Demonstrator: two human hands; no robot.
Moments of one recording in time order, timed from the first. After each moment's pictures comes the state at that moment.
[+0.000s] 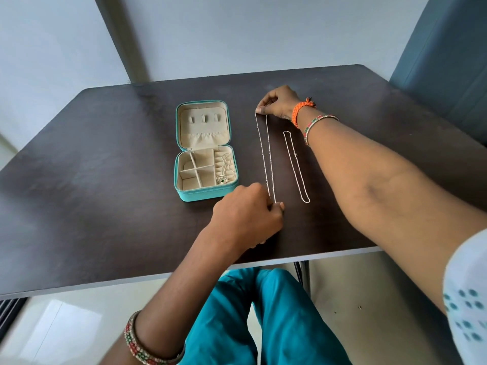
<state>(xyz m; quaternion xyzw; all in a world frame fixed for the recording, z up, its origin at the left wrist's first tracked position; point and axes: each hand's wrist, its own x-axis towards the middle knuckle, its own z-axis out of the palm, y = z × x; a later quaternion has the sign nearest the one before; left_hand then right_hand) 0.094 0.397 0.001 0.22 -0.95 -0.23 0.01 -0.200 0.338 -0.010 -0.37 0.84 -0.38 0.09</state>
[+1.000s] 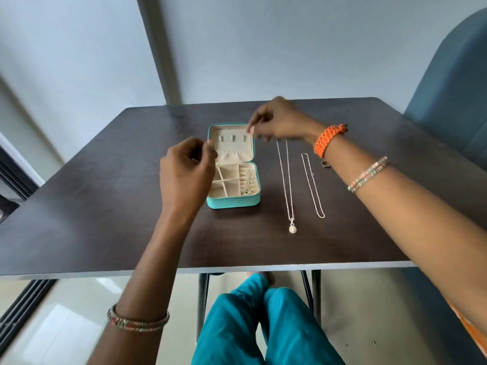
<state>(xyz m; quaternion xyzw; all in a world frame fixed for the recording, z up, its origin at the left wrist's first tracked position) 0.132 0.314 0.028 0.33 -0.76 -0.35 0.44 -0.072 0.369 0.069 -0.53 0.76 -0.35 0.13</state>
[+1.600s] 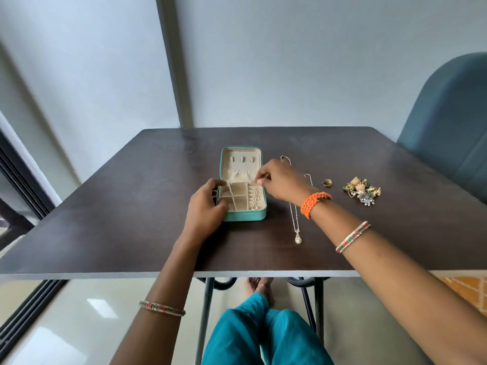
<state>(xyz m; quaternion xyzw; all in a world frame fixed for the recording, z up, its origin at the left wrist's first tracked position) 0.143 0.290 -0.024 0.30 -0.82 -0.38 0.31 -0.012 0.391 0.027 -0.49 0.84 -0.24 0.01</state>
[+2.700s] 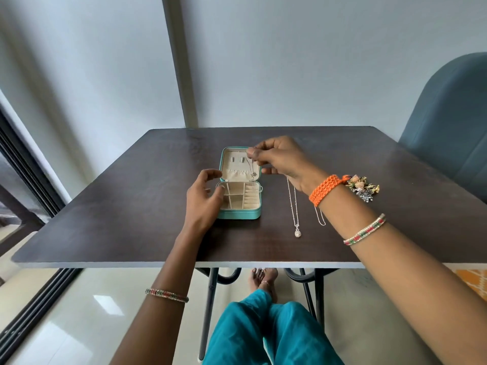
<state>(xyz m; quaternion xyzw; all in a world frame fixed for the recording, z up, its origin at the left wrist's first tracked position) 0.150 0.292 -0.019 0.27 -0.76 -0.43 0.42 0.019 0.404 0.074 -0.39 0.70 -0.56 0.22</state>
